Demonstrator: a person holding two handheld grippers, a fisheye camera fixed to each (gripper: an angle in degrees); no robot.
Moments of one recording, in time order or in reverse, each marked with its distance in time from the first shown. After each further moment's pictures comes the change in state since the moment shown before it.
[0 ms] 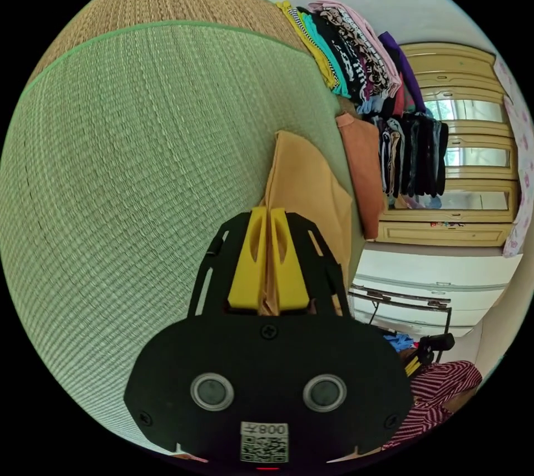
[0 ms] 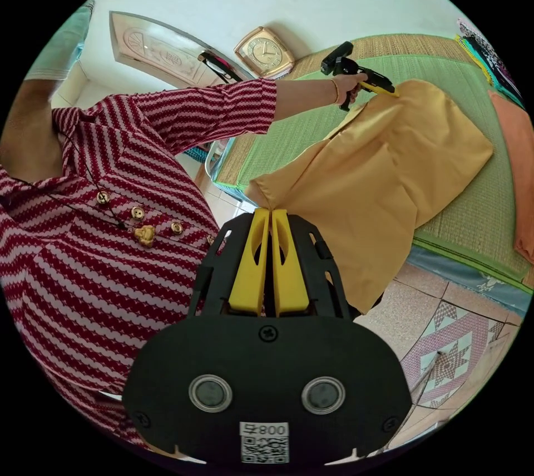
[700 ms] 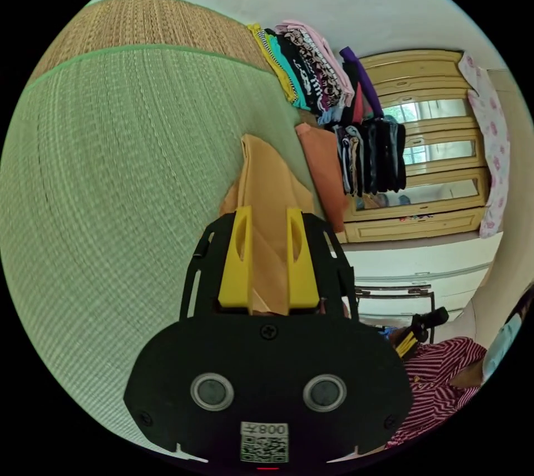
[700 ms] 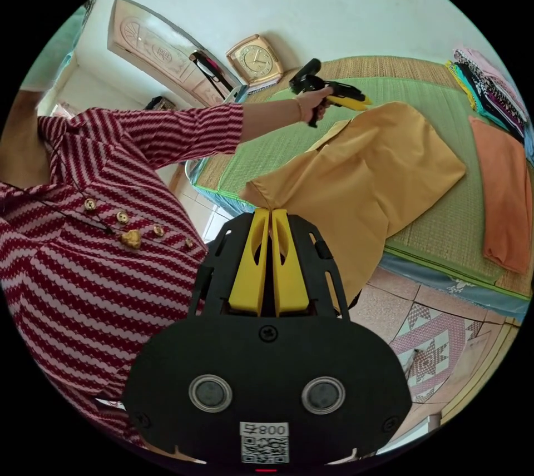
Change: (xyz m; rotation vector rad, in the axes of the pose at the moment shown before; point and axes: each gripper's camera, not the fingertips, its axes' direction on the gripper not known) left arm 0.012 -0.014 -0.059 0.058 0.119 0.055; right arm -0.033 -0.001 0.001 0.026 0.143 -0.027
